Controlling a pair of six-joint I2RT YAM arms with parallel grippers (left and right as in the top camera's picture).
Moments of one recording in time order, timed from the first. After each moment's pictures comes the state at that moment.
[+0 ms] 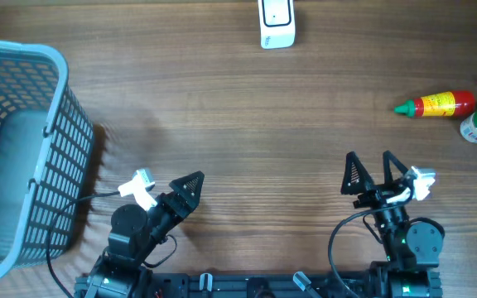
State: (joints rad) left arm -0.28 0.26 0.08 -0.24 0.27 -1.13; right arm -0.02 0.02 0.01 0.01 -0.21 0.48
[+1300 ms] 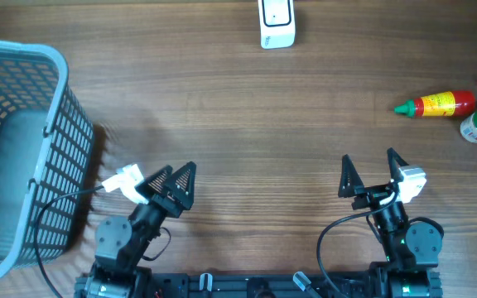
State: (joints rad) left arm -0.20 0.14 0.08 -0.07 0.26 -0.85; right arm 0.00 0.02 0.01 0.01 -0.20 0.18
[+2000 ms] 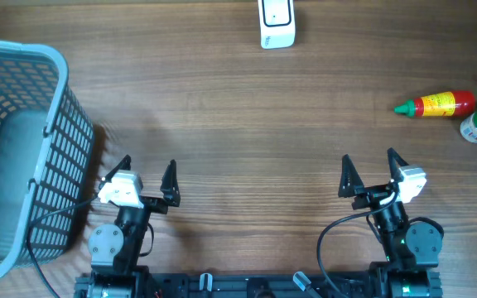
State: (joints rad) left arm -0.06 0.01 0.02 -0.07 0.12 -0.16; right arm 0.00 0.02 0.01 0.01 -0.20 0.18
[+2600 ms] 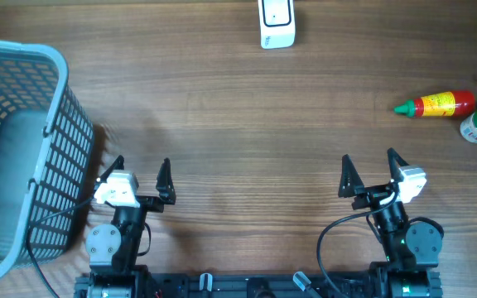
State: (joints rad) left arm -0.01 0.01 0.02 -0.07 0.11 -0.15; right arm 0.00 0.02 0.01 0.01 -0.20 0.18
